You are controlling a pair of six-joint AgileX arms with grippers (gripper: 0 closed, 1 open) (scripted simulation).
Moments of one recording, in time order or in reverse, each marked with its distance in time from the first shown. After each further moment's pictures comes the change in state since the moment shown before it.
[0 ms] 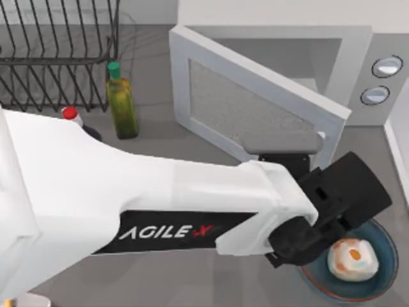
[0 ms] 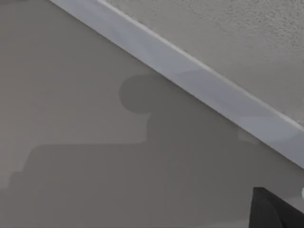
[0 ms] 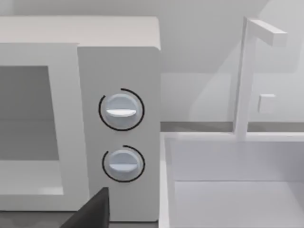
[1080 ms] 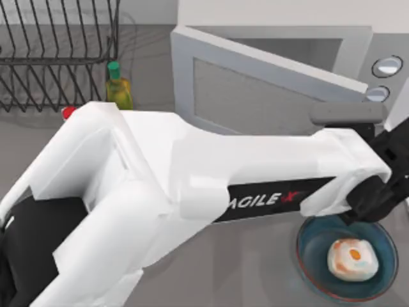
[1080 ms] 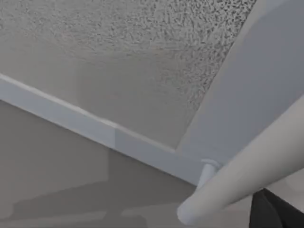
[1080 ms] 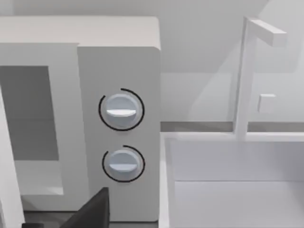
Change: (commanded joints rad) left arm 0.065 0.299 0.451 -0.099 0.037 0.071; right arm 0.000 0.000 0.000 0.000 0.000 0.000
